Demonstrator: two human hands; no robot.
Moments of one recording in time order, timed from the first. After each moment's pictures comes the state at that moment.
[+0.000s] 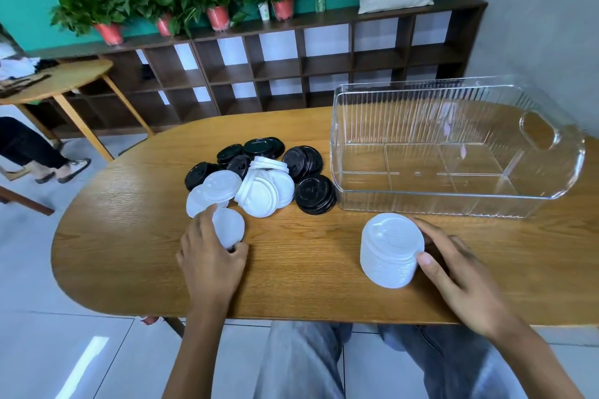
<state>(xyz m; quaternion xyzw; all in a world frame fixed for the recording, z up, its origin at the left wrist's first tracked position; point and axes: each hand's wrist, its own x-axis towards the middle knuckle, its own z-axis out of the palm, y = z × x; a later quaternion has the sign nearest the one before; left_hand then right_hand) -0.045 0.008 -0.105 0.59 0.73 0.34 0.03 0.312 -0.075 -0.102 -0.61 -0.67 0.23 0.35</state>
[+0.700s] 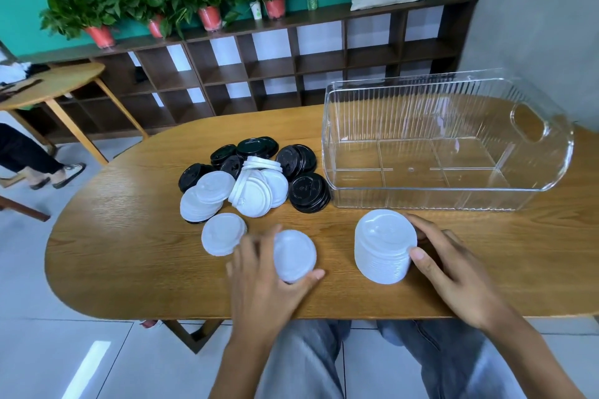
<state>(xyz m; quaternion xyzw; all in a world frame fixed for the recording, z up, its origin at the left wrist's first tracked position) 0.020 -0.039 -0.109 0.70 0.64 0.32 0.02 0.313 -0.074 -0.102 -0.61 -0.67 0.24 0.35</state>
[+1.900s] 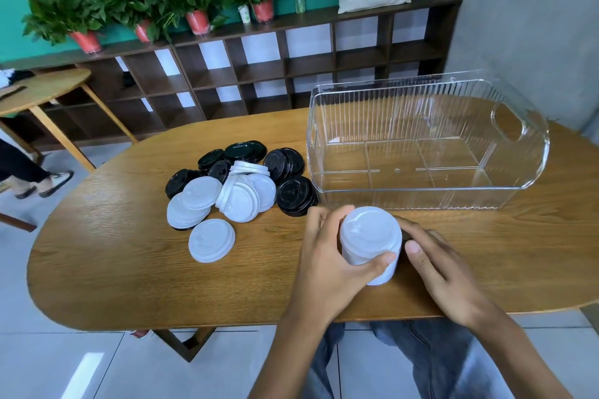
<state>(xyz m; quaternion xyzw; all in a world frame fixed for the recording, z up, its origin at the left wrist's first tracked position) 0.113 -0.036 -0.075 0.74 0.46 0.41 0.27 0.317 -0.073 -0.107 -0.58 -0.68 0.25 0.38</state>
